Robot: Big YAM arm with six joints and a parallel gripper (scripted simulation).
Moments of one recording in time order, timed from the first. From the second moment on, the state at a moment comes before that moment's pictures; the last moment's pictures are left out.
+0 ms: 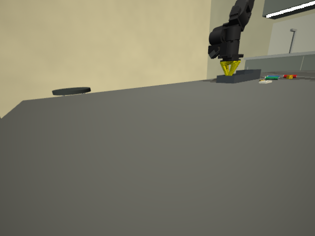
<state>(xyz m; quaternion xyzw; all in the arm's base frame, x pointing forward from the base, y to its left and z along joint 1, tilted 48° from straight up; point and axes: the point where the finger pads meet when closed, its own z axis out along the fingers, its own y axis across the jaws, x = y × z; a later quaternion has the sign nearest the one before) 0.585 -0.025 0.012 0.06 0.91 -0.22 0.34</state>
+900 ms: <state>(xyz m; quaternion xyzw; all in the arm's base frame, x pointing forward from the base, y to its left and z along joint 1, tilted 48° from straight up) 0.586 -0.027 0.013 0.06 0.91 -0.22 0.34</state>
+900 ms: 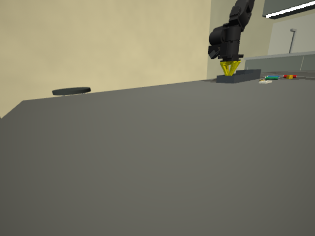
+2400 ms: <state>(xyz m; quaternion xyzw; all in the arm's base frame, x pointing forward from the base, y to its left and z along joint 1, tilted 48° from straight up) 0.584 -0.028 0.011 0.06 0.91 -0.22 0.34</state>
